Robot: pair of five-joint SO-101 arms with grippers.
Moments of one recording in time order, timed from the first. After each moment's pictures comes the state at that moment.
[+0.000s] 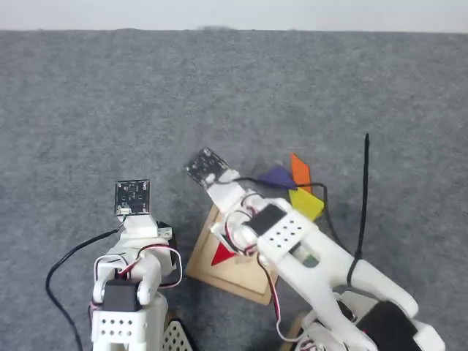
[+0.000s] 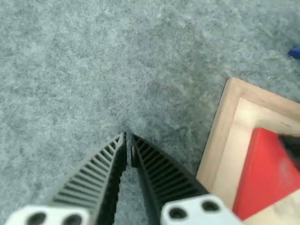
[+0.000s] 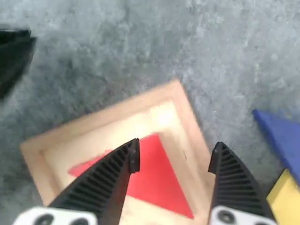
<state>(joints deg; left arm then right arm) -4.2 -103.1 97.1 72.2 11.0 -46.2 -20.7 51.5 43.3 3.6</state>
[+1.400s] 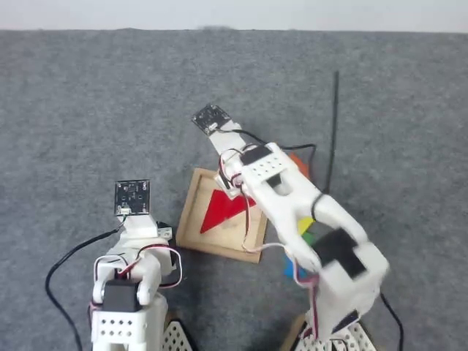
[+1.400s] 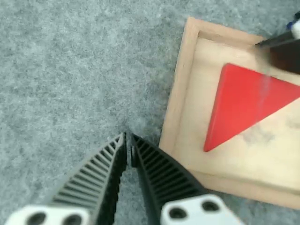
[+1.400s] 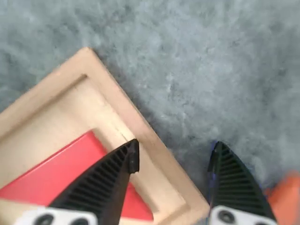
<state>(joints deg) -4.2 -103.1 97.1 72.2 11.0 -34.5 10.5 19.3 45.3 10.6</state>
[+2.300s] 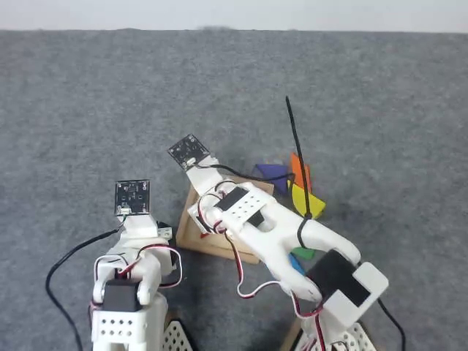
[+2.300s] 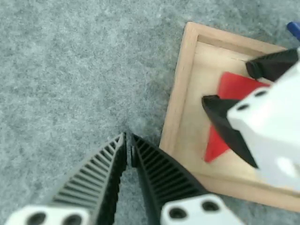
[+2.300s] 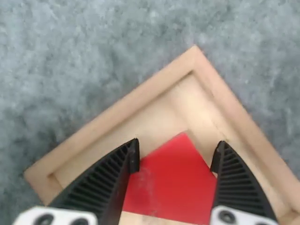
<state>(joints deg) -4.2 -103.1 97.1 72.2 11.0 -47.6 7.2 33.1 34.6 -4.0</state>
